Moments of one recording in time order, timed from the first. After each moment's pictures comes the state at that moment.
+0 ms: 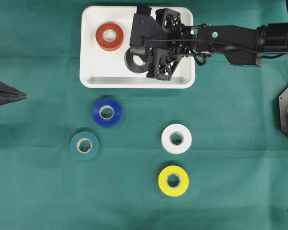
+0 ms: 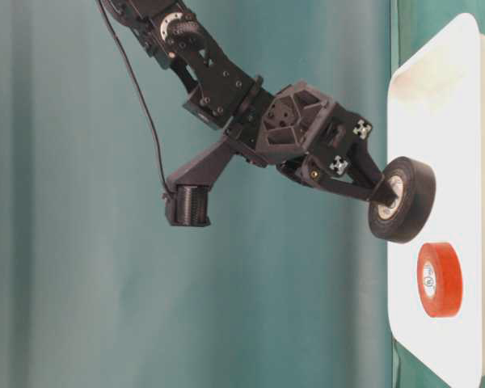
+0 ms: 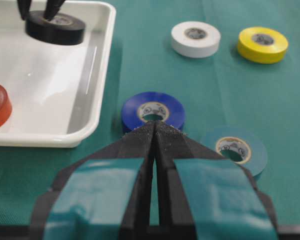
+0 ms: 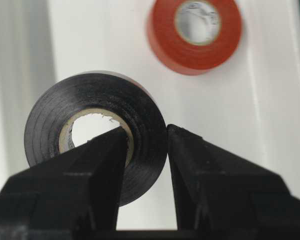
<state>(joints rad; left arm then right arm) 0.00 -1.34 1.51 -0.02 -0.04 -0.01 -0.27 0.14 0.41 -0.31 0.31 0.24</state>
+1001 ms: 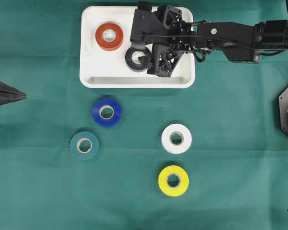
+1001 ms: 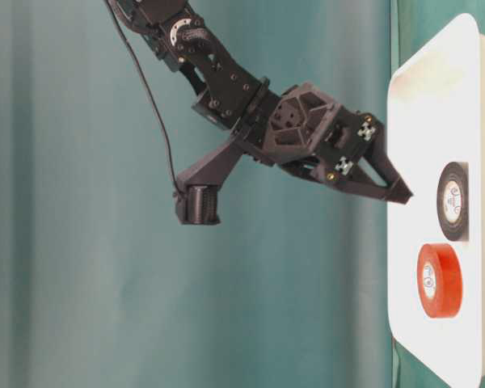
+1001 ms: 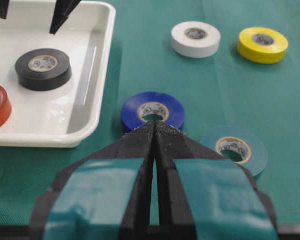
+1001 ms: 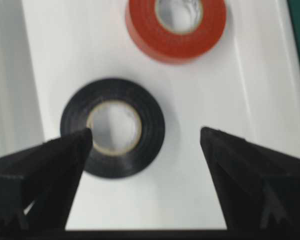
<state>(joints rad) 0.00 -1.34 1.51 -0.02 -0.04 -0.01 -0.29 0.15 0.42 -0.31 0.31 0.24</state>
